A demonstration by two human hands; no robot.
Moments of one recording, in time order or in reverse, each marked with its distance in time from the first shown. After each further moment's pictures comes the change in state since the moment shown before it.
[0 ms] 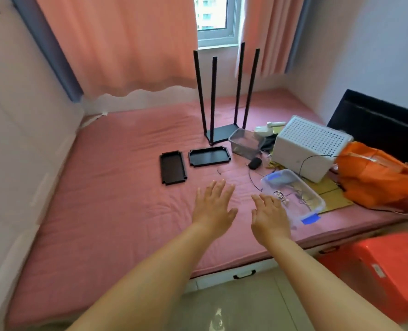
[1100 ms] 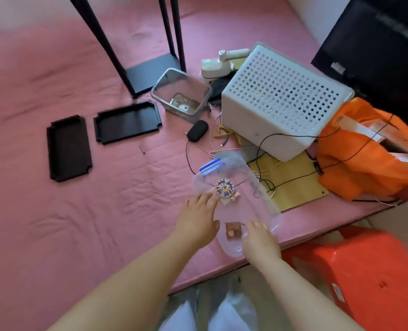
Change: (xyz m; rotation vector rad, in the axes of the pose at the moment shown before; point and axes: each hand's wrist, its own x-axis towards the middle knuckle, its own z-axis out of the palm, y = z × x) left_hand 0.374 0.161 0.200 -0.011 -0.436 0.063; right_hand 0.270 0.318 0.118 0.077 -0.619 0.261
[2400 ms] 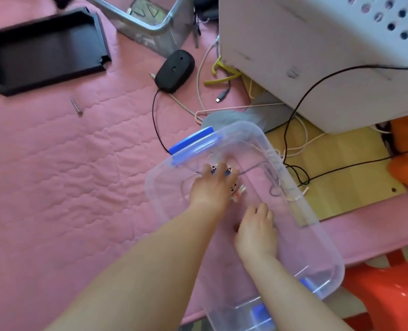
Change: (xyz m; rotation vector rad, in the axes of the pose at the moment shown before) left_hand 0.227 -0.013 0.156 0.107 -0.141 -0.041; right_hand 0.207 0.036 0.127 -0.085 0.184 0.206
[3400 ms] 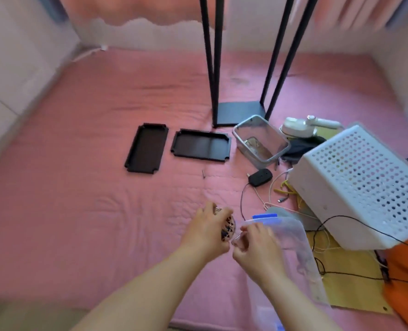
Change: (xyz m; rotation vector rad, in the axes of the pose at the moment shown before) left_hand -0.272 -0.085 -0.151 -0.516 0.370 -0.311; right_hand -0.158 -0.100 -0.209 0.165 0.144 -0.684
